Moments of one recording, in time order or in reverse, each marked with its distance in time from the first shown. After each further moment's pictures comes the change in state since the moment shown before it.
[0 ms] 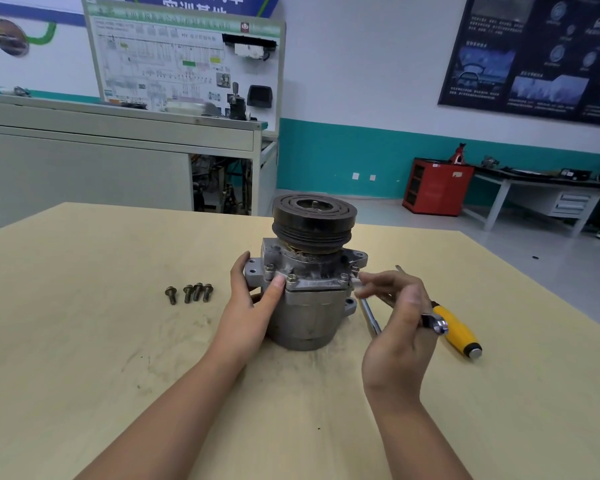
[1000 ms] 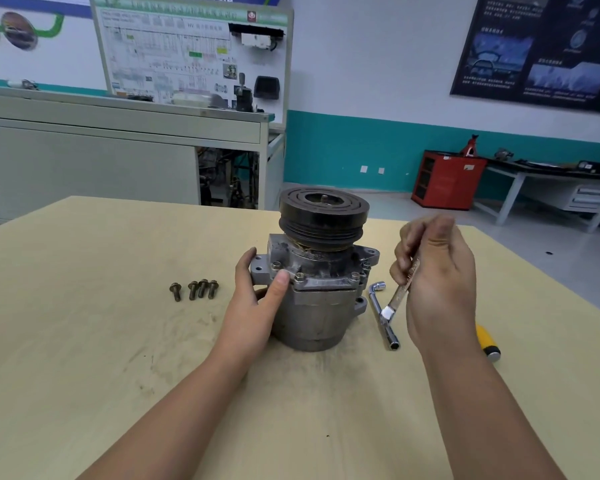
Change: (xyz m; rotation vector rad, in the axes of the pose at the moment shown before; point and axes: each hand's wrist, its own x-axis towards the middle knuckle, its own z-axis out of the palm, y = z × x) left_hand 0.002 -0.002 0.000 -0.047 0.016 -0.009; right_hand 0.065 -0.014 0.002 0.188 -0.215 0.297
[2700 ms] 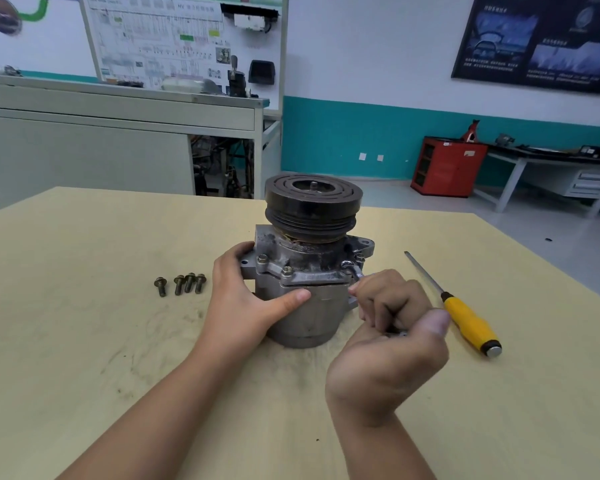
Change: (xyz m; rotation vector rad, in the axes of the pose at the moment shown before) left_hand 0.001 0.011 0.003 0.249 0.091 0.140; right_hand -0.064 0.021 0.047 0.058 0.401 -0.313
